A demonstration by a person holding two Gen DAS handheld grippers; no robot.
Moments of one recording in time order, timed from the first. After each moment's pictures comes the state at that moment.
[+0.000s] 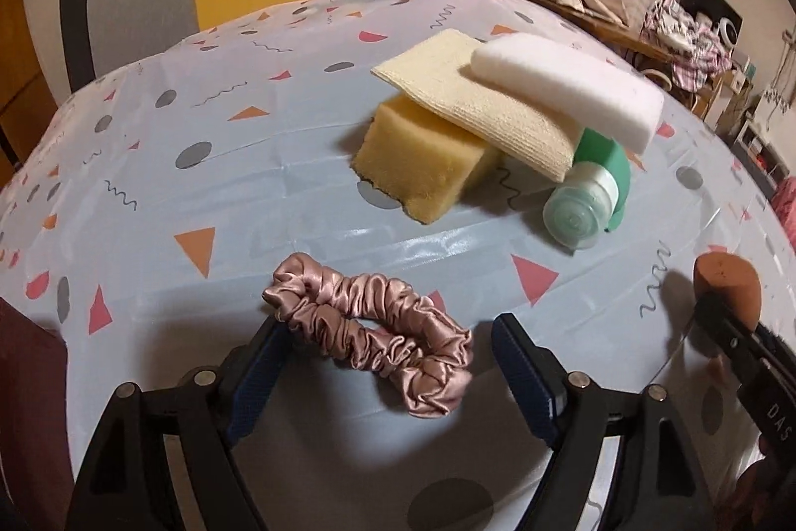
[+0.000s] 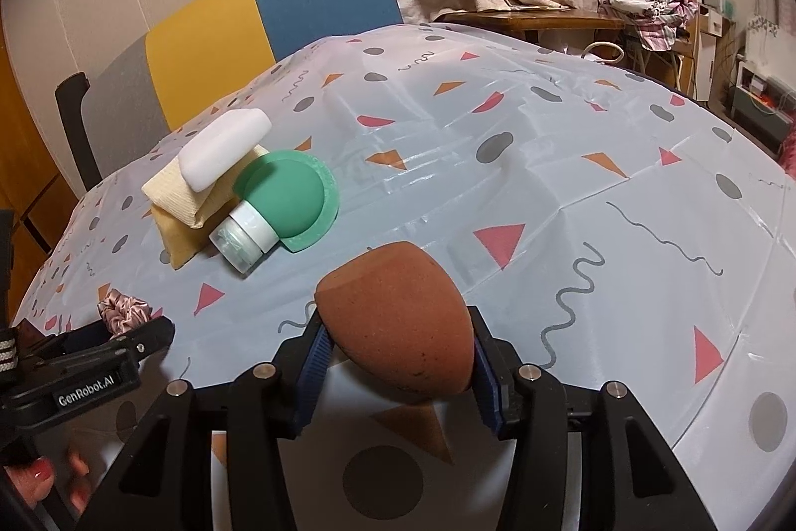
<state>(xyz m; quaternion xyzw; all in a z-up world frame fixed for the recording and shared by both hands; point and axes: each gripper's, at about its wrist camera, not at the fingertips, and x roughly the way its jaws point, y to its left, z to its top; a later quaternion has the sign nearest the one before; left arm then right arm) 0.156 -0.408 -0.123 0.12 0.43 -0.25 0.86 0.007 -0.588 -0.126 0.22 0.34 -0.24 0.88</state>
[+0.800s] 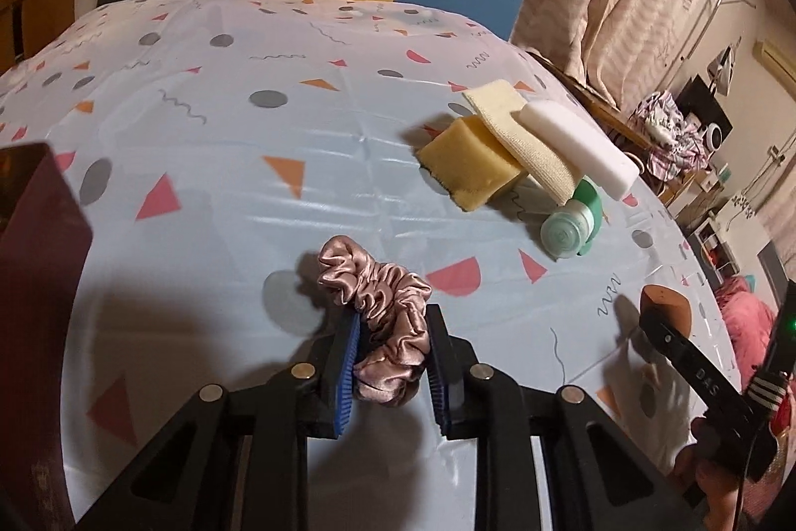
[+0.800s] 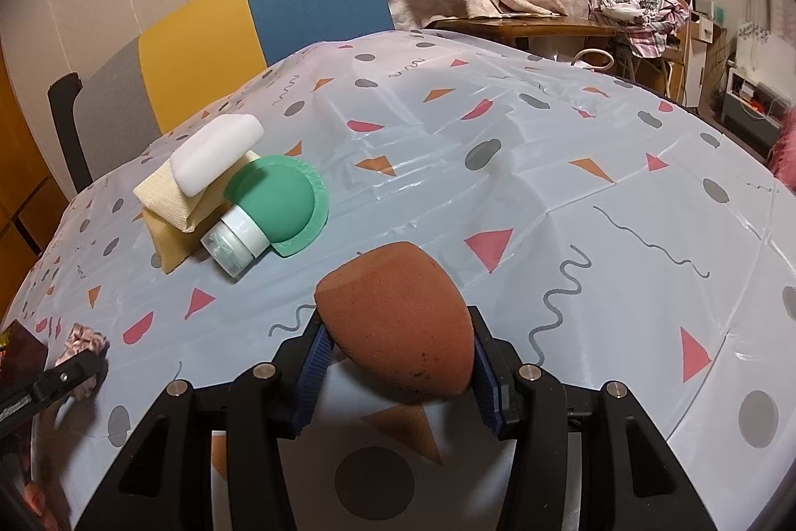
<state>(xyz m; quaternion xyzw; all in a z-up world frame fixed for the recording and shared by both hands) 0.145 -0.325 -0.119 -0.03 0.45 -0.28 0.85 0.004 -0.587 -0.124 0.21 0.33 -0.26 0.88</state>
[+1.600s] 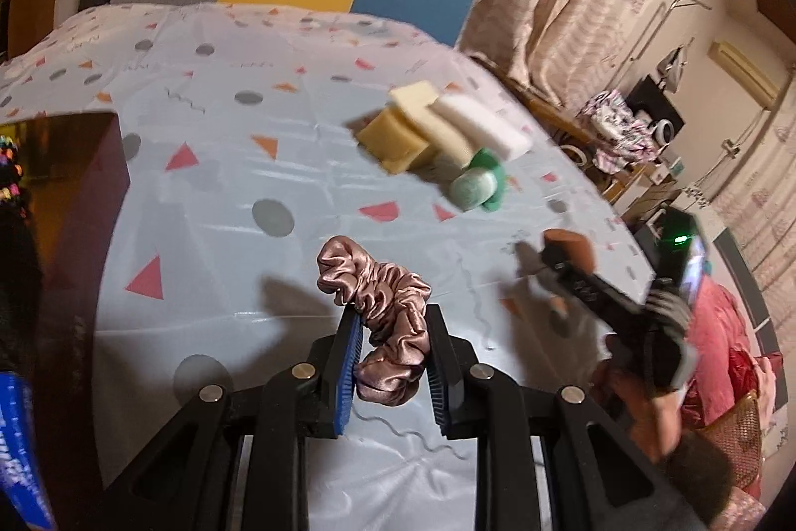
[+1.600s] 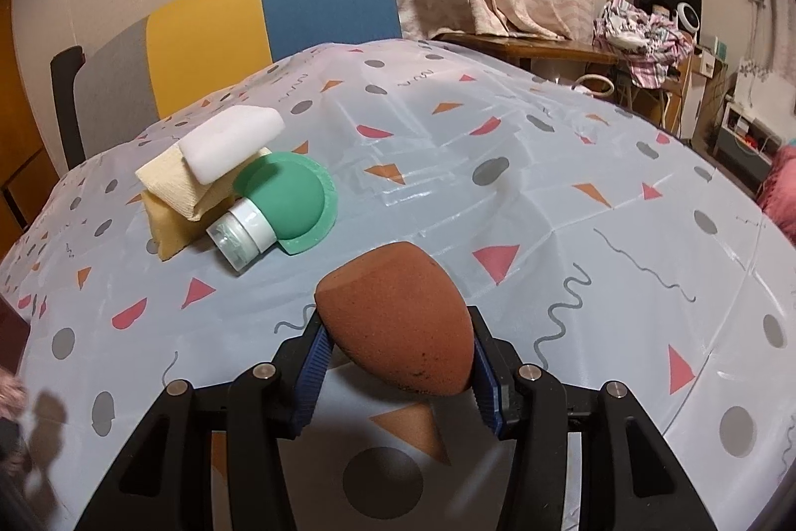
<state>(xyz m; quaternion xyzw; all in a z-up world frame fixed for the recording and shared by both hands) 0.069 -0.287 -0.077 -0.05 0.43 -0.35 0.83 0.010 -0.573 -0.119 0.16 0.34 -0.27 0.89</state>
